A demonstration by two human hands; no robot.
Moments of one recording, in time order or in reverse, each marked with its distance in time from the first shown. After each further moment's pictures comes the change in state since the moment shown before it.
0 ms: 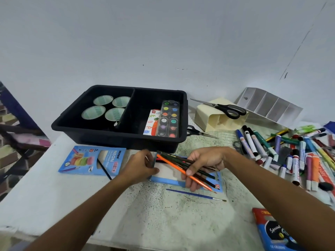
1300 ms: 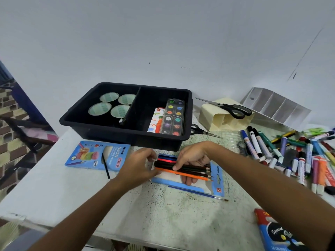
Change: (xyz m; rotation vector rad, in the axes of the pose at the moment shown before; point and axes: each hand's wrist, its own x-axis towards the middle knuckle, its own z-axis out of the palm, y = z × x) left_hand -0.029 -0.003 -0.004 0.242 0.205 0.364; right_hand 0.040 -0.034 0.013 -0.266 0.179 0.359
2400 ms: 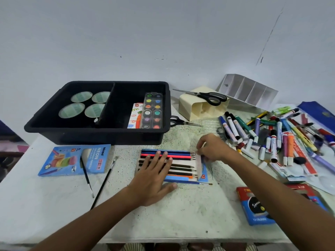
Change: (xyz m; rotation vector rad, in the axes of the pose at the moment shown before) left_hand -0.015 0.032 0.064 0.511 -0.394 0.366; right_hand -0.043 0.095 0.013 0.070 0.998 -0.053
